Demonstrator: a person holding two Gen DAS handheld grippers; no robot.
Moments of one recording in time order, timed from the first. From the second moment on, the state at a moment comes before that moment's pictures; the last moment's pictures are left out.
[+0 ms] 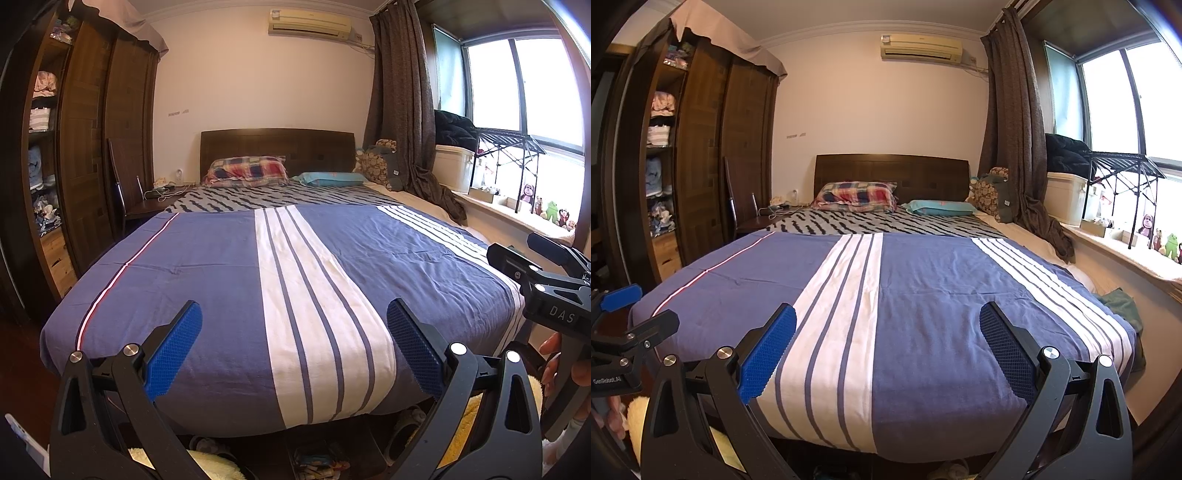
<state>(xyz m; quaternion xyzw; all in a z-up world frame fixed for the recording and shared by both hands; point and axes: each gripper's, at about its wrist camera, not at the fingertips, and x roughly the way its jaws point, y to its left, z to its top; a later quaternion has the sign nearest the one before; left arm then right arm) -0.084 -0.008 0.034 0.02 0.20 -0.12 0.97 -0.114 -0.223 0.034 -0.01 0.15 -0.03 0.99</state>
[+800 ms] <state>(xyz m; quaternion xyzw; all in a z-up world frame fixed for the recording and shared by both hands) -0.082 -0.007 0.035 0.02 0.20 -0.12 0.97 -0.111 -0.224 0.036 -0.01 0.15 -0.03 0.99</state>
